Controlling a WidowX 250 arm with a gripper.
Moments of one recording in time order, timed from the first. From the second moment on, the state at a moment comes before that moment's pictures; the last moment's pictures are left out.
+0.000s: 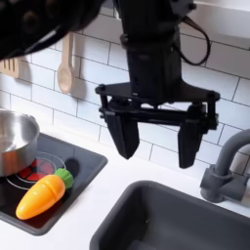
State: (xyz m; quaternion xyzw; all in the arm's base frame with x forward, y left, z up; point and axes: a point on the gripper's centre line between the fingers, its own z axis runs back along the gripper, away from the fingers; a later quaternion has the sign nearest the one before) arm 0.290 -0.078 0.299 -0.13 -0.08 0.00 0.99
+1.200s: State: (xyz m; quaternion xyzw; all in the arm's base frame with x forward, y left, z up) arm 0.338 -0.056 0.306 -0.13 -0.09 0.03 0.99
